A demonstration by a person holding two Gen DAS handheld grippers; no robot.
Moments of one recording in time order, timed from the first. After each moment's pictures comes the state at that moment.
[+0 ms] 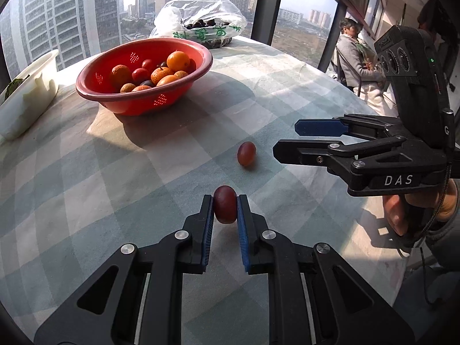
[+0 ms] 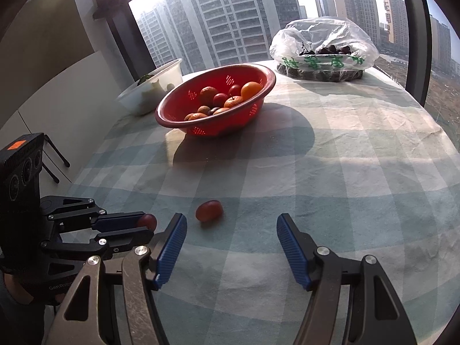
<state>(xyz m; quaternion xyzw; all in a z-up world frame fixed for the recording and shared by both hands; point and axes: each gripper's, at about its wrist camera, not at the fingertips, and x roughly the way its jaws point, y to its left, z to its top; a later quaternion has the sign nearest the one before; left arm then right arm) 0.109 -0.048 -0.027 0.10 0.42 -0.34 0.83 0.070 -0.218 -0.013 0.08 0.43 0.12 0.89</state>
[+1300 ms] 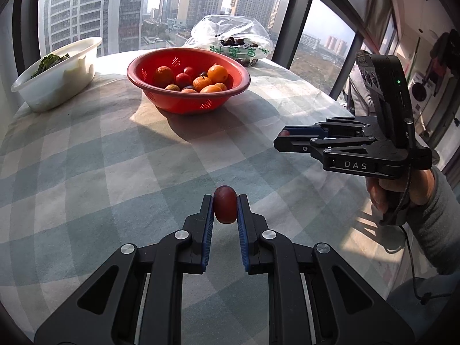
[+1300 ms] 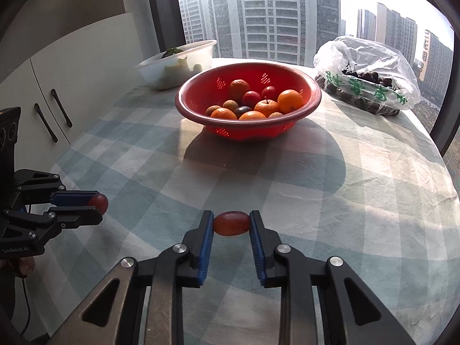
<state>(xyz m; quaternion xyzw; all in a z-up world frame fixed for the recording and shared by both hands) 0.106 0.005 -0.012 0.04 0.40 -0.32 0.86 0.101 -0.204 -0.001 -0.02 0.42 0.16 0.89</state>
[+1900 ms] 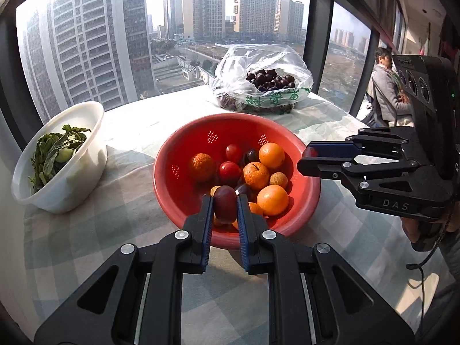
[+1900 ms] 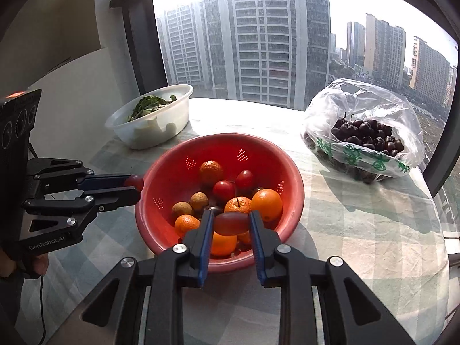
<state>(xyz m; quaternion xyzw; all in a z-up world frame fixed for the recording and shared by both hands) 0.263 -0.036 0.042 0.11 0.37 -0.27 0.88 0.216 -0.197 0.038 -0.03 0.39 0.15 0.91</state>
